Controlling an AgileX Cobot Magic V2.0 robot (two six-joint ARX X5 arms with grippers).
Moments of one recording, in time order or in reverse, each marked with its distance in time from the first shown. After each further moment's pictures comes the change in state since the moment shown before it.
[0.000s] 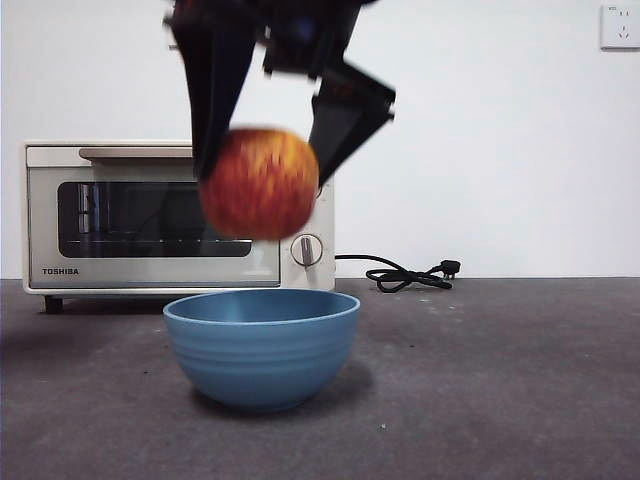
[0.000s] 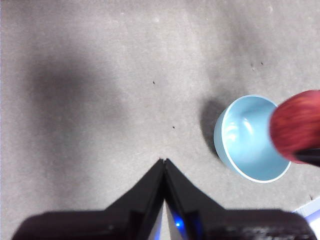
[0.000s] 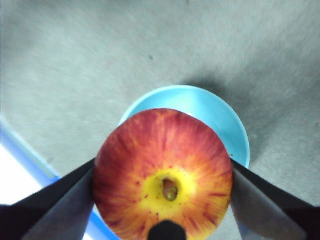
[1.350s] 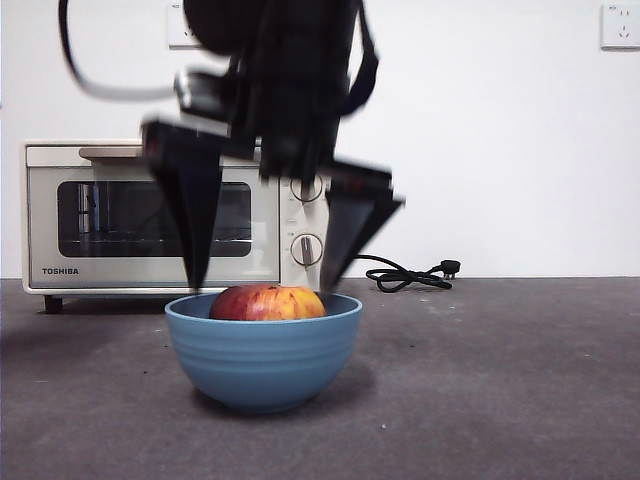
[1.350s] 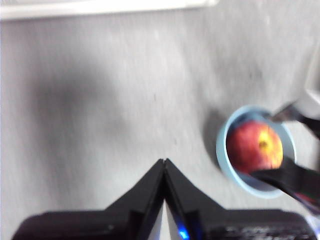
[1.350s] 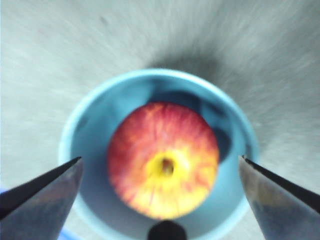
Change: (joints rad) left arm 0.000 0.000 0.000 0.075 0.000 0.010; right arm 0.001 0.115 -0.005 -0.007 0.055 0.057
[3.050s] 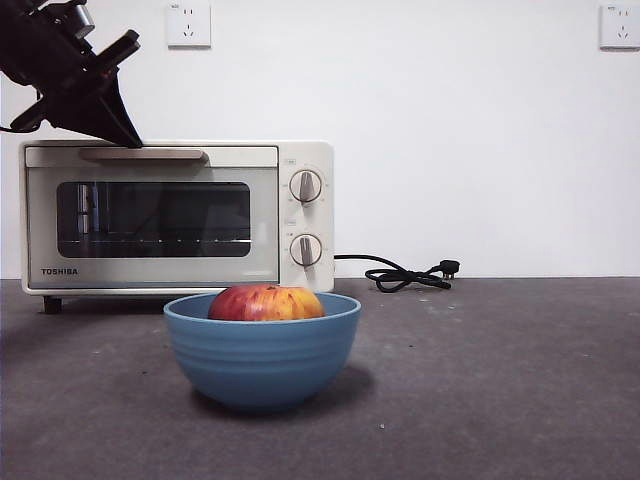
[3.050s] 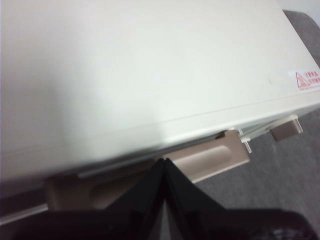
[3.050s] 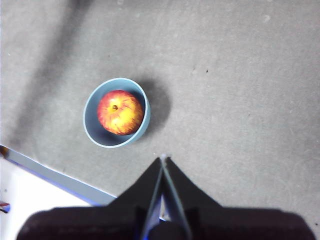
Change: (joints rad) left arm 0.054 0.706 0.512 0.323 0.125 -0.063; right arm -0.340 -1.041 -0.466 -0.048 -0.112 0.129
